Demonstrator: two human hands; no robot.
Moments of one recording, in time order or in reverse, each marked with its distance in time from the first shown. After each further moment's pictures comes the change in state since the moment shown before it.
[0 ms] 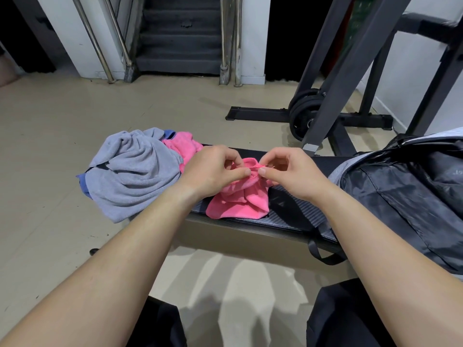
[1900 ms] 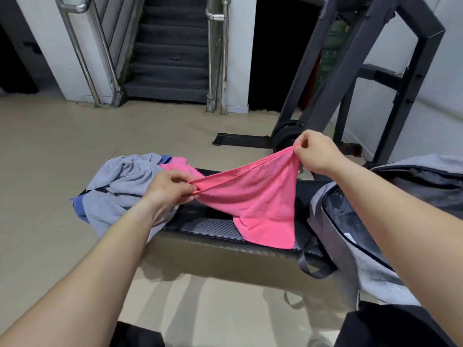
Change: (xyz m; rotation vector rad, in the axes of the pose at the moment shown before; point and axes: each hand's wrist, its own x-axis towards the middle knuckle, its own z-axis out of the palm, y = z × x) left_hand -0.025 -0.045 -0.046 -0.839 0.105 -0.545; right_hand 0.038 -0.041 -0.082 -0.611 0.348 0.179
